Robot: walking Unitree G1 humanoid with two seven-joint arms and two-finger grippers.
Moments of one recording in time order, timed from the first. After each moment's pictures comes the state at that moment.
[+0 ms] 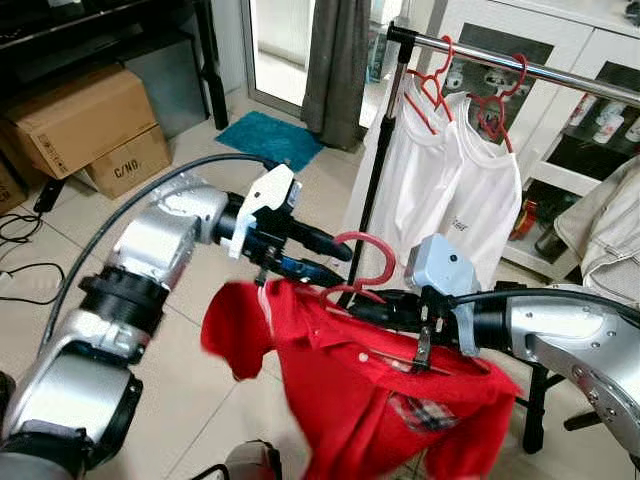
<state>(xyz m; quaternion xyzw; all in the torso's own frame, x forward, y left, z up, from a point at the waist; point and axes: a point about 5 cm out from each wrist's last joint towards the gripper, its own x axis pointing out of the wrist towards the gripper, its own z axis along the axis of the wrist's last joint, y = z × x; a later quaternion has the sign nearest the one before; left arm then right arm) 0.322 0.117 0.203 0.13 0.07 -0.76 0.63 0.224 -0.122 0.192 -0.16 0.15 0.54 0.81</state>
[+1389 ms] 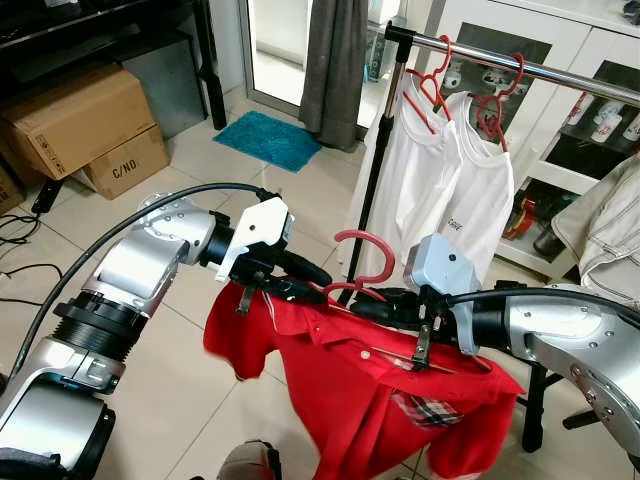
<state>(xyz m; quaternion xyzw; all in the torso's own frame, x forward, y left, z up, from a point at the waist) 0.309 0.132 0.188 0.22 0.10 -0.73 0.64 0.225 -0.122 0.192 -0.17 0.15 0.53 0.82</state>
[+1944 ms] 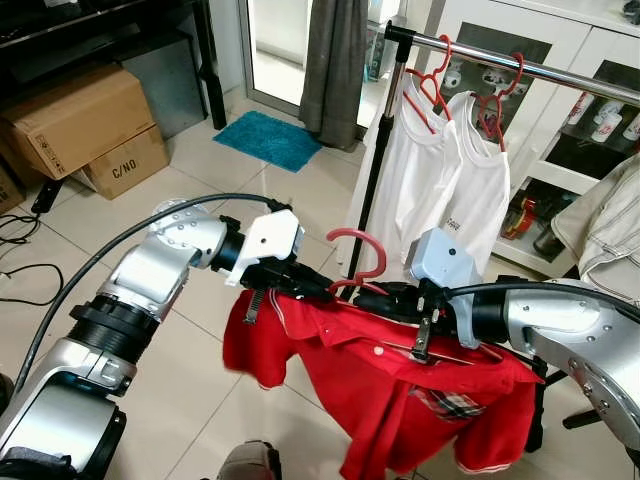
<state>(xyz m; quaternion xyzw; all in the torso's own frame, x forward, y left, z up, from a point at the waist) 0.311 0.124 0.178 0.26 0.08 -0.73 0.63 0.231 -0.124 0.192 -0.17 0.15 0.52 0.82</state>
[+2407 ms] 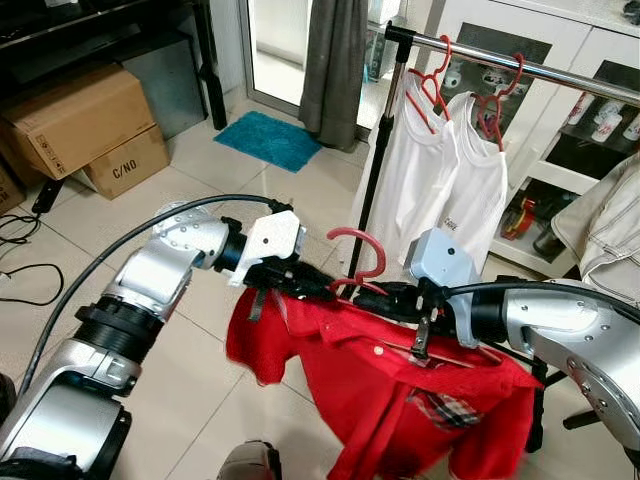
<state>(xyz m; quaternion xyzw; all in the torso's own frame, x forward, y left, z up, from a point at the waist) 0.314 0.121 0.174 0.26 0.07 -0.71 0.65 0.232 -0.124 0.191 -0.17 0.15 0.52 0.82</state>
